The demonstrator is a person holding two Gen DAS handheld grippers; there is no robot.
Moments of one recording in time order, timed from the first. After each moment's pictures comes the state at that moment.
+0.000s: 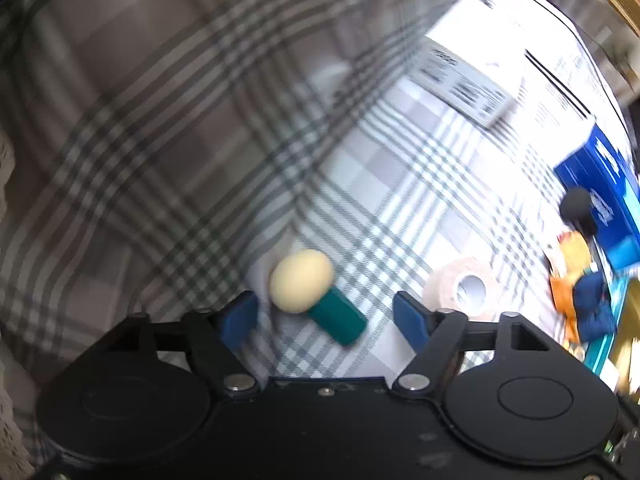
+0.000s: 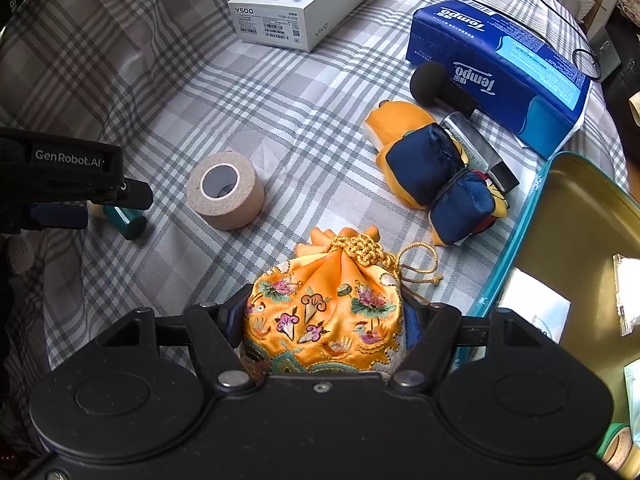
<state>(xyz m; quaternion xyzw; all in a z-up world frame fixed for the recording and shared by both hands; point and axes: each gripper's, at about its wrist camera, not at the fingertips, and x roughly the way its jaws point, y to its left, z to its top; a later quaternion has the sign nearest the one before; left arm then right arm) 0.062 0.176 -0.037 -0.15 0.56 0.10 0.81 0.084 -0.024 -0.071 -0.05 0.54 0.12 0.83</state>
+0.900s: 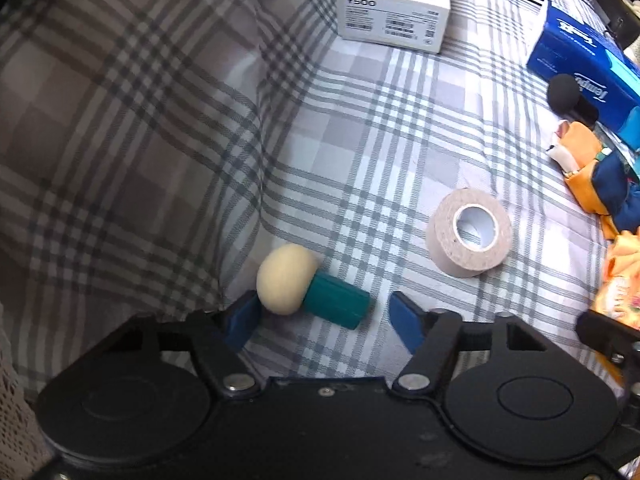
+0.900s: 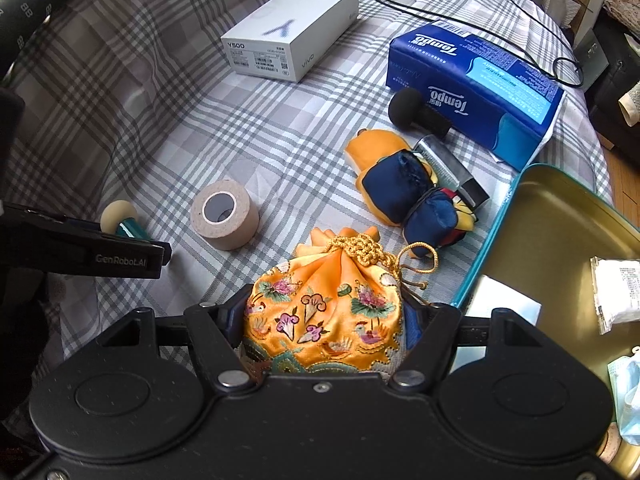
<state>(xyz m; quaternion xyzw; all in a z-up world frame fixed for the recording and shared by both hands) 0.088 0.145 -0.069 0.01 0.59 0.06 0.81 0.071 -0.039 -0.048 -0.03 0.51 0.11 0.85</state>
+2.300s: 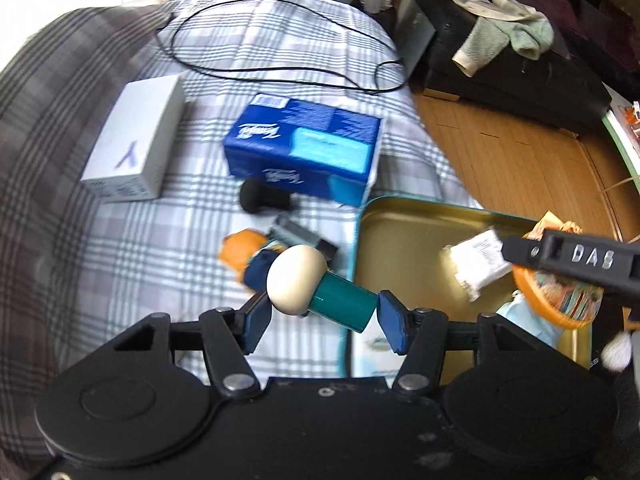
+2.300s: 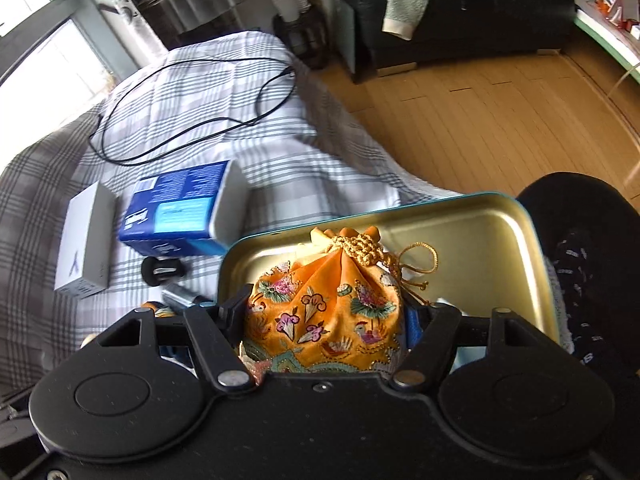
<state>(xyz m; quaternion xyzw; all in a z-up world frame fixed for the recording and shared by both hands) 0.091 -0.063 0.045 0.04 0.52 -0.13 0.84 0.048 -0.244 0.017 0.23 0.45 -0.16 0.85</state>
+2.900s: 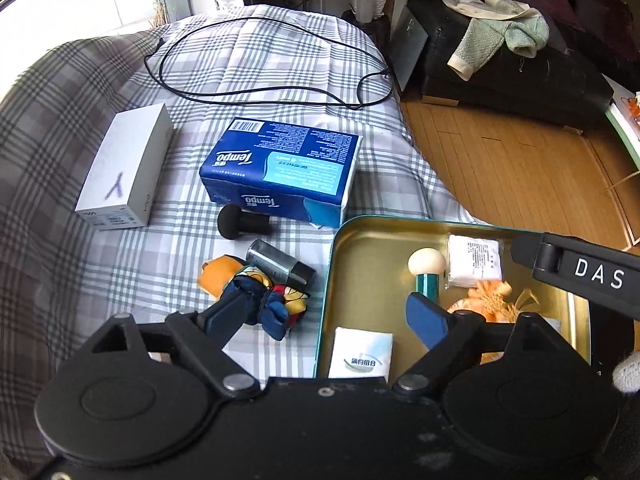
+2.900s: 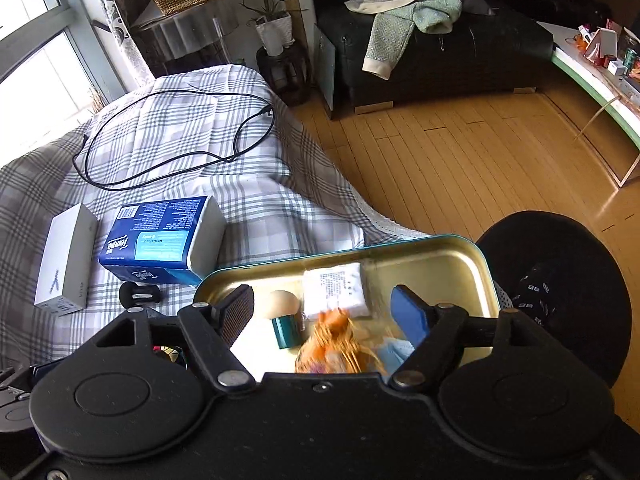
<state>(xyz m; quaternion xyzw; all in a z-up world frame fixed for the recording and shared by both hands) 0.086 -0.090 0.052 0.06 0.50 -0.12 0.86 0.041 -0.244 0.035 0.19 0.42 -0.19 0.87</state>
